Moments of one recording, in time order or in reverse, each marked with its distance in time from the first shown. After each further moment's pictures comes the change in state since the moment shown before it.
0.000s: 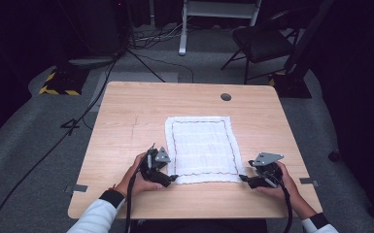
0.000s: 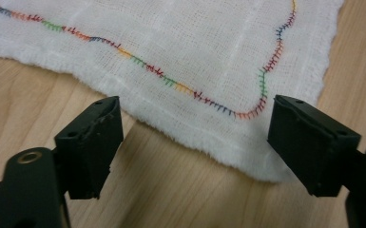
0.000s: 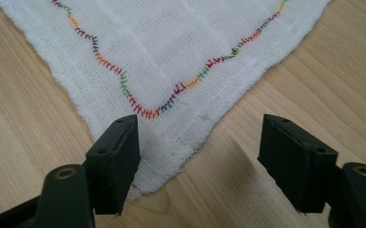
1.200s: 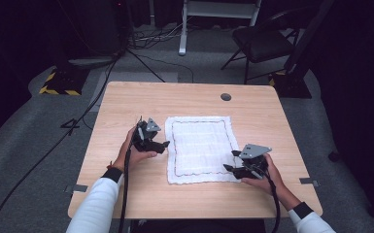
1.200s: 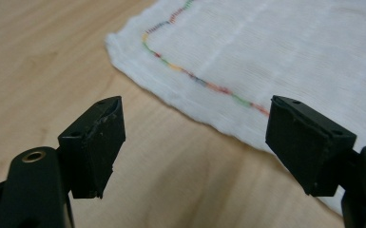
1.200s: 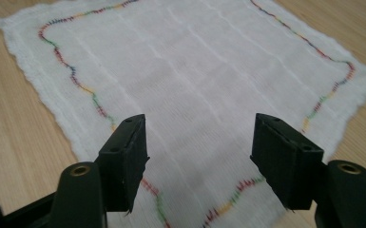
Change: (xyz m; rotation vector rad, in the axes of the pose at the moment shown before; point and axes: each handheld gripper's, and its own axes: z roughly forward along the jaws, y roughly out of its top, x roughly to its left) left arm 0.083 0.035 0.004 -0.085 0.221 -0.122; right arm 0.020 0.056 0.016 -0.144 0.040 -0.089
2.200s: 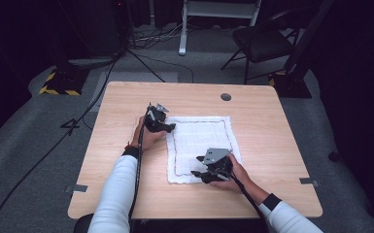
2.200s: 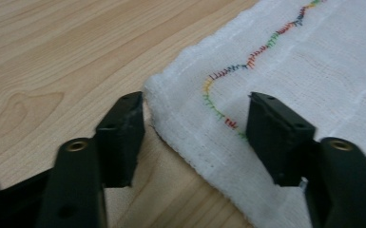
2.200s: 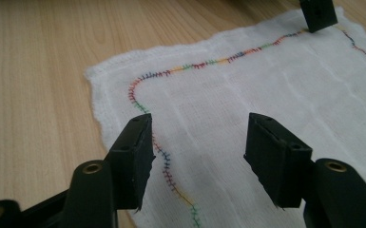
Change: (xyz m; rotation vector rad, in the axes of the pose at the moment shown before) left arm 0.044 0.028 0.071 0.013 -0.043 -0.127; right arm 0.057 0.050 0.064 -0.013 0.173 -0.144
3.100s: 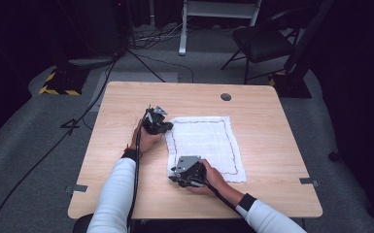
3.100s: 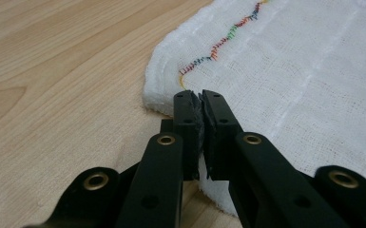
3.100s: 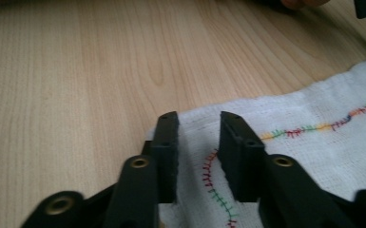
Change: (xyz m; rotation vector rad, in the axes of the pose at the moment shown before) left arm 0.000 -0.008 -0.006 -0.010 -0.079 0.018; right arm 0.039 0.034 0.056 0.035 0.071 -0.077
